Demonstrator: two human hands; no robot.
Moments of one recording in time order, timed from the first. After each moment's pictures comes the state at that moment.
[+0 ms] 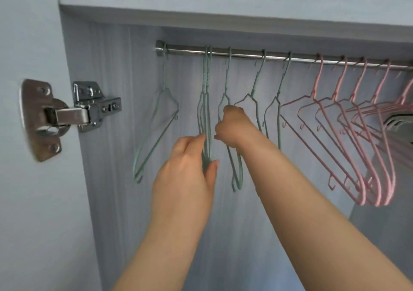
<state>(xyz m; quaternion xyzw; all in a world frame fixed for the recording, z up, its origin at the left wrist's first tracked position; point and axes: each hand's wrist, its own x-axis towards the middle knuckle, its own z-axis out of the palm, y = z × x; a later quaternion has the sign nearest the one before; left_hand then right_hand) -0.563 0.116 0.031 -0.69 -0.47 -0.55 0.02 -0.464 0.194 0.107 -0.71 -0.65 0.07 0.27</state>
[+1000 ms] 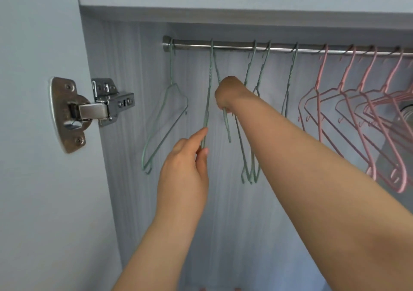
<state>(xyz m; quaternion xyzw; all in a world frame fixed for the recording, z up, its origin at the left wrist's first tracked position) -0.577 0.138 0.008 -0.68 -0.40 -0.61 -0.03 -0.478 0.216 0.138 -0.68 -0.62 0.12 0.37</state>
